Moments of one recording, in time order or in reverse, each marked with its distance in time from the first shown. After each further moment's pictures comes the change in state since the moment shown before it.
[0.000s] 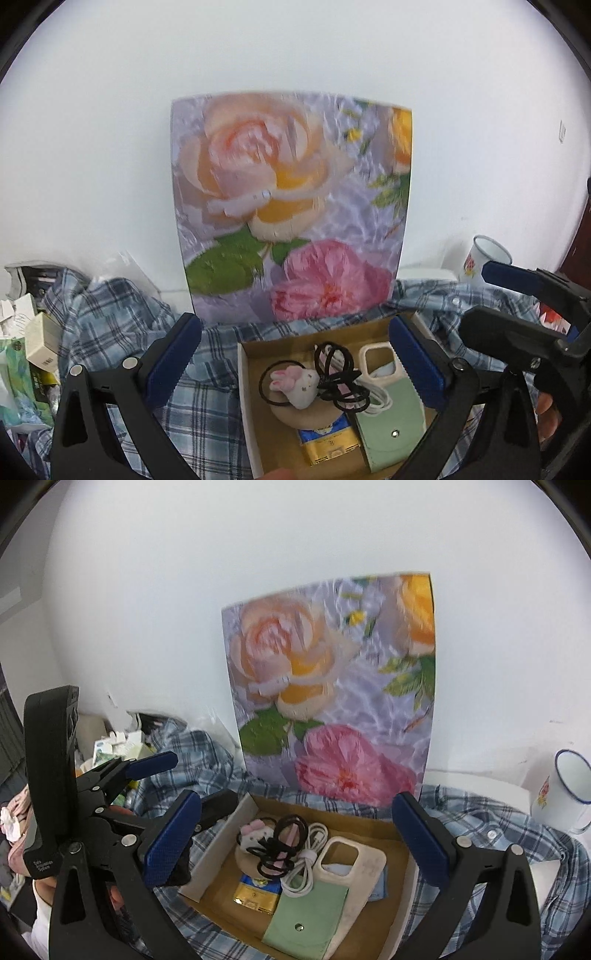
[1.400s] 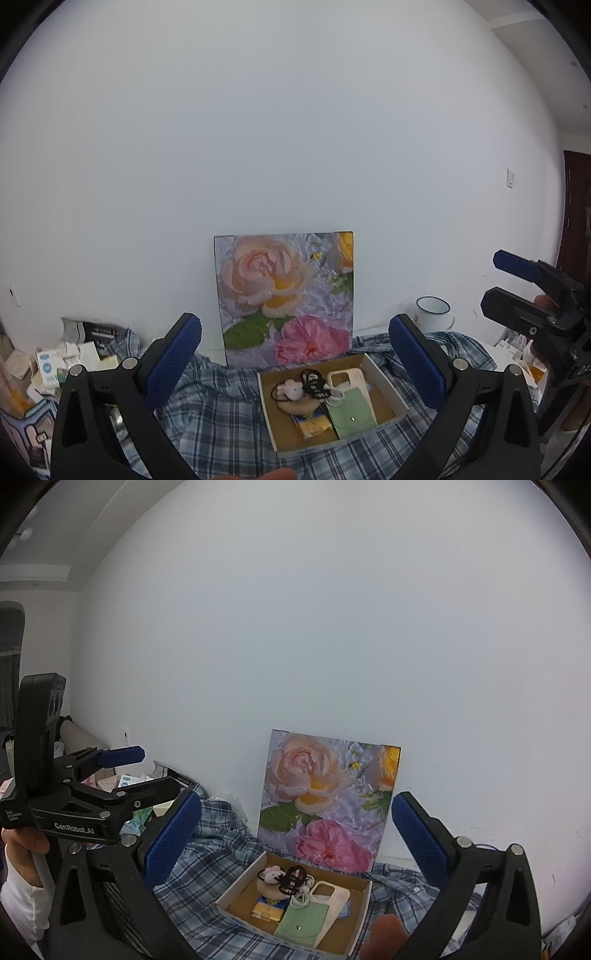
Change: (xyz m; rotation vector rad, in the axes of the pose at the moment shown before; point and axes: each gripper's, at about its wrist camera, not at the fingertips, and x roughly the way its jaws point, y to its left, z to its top) left arm -0.223 -0.002 -0.007 0.056 -0.314 -0.049; right arm -0.192 0.105 -0.018 -0.233 -0.381 -0.119
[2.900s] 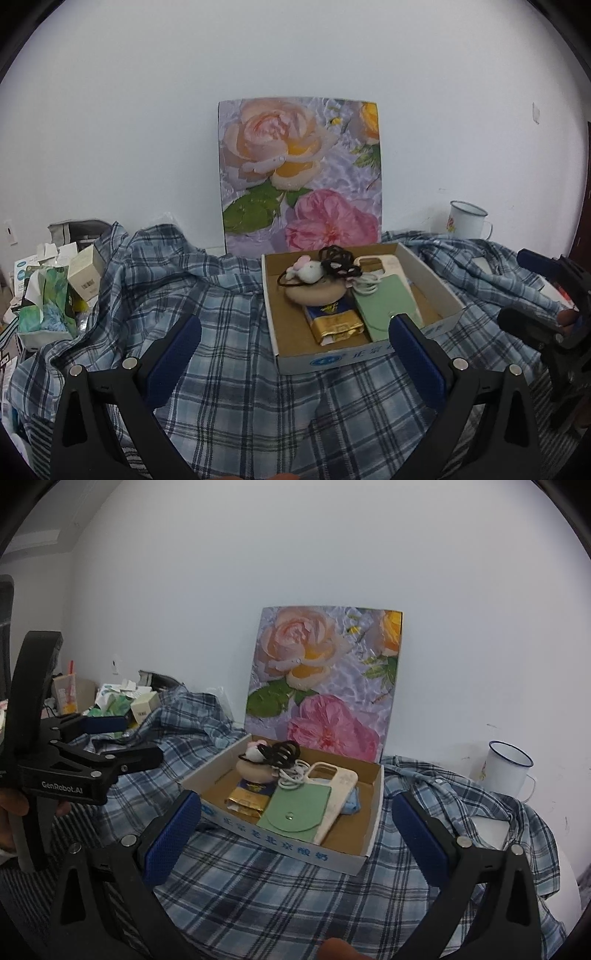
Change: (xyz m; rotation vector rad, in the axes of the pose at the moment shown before) left arm 0.081 0.002 -0.160 0.004 0.235 0.078; right arm 0.047 -0.013 -0.172 -0.006 0.211 -0.026
